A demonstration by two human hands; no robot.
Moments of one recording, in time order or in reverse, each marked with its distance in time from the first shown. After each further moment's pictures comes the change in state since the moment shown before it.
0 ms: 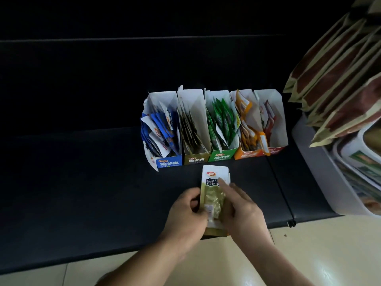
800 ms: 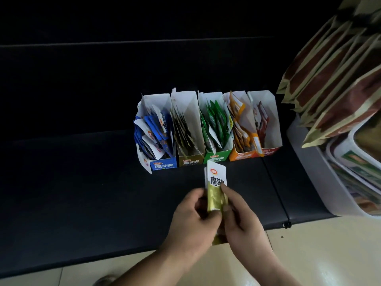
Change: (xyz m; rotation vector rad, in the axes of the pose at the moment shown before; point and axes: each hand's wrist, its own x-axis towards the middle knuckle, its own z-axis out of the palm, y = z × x) left_hand -0.026 0.029 0.017 -0.070 -0.008 0.101; right_hand -0.025 -0.013 -0.016 0.562 0.033 0.044
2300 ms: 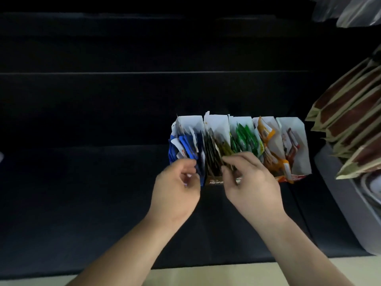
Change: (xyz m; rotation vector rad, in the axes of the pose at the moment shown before) left_hand 0.046 0.040 -0.102 0.209 0.373 0.437; right_hand 0.089 -0.099 0.031 -0.623 0.227 -0.567
